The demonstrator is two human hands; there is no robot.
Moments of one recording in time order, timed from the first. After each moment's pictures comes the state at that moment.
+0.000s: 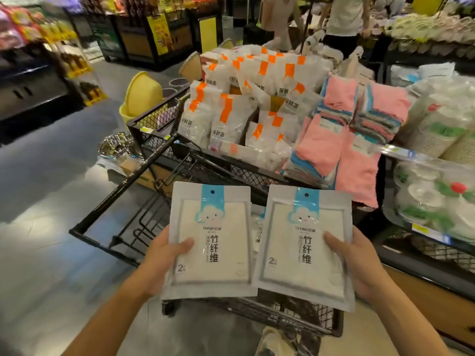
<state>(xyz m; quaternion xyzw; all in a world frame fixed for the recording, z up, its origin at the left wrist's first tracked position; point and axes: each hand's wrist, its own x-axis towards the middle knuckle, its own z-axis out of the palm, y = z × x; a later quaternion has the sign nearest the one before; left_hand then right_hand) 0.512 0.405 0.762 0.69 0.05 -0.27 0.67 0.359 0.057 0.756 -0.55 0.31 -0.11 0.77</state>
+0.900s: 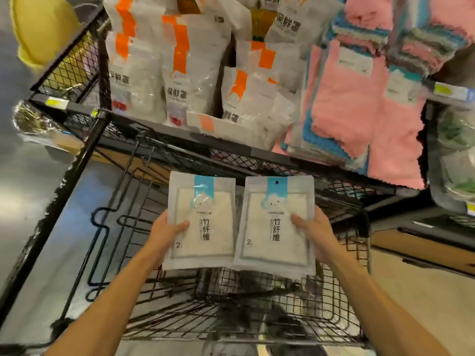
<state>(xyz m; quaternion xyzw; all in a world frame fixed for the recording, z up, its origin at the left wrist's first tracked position) 0.758 0.331 0.581 0.76 0.11 -0.36 0.53 0.562 0.025 0.587 -0.51 0.49 -0.01 0.70</state>
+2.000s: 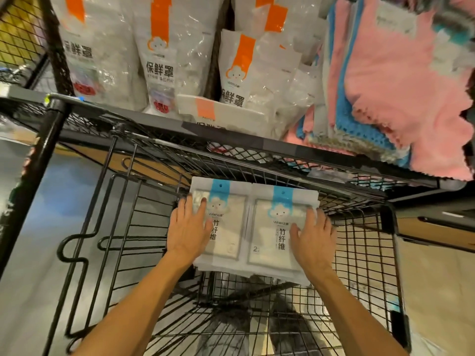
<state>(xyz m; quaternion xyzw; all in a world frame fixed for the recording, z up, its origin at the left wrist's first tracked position) 0.789 0.289 0.484 0.93 -0.33 -0.18 -0.03 0.589 0.078 0.491 -0.86 0.48 0.09 0.11</state>
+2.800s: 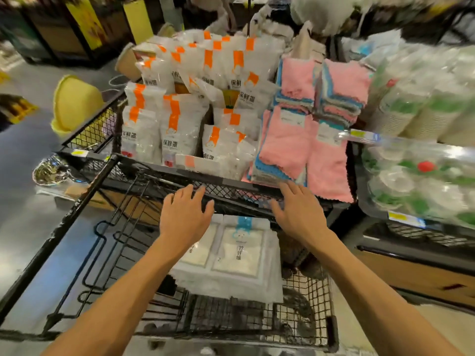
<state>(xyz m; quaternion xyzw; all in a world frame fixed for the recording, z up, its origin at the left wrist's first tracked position) 0.658 0.220 0.750 0.95 -0.31 0.01 0.02 0.511 0.005 0.753 -0.96 0.25 -0.04 0.10</state>
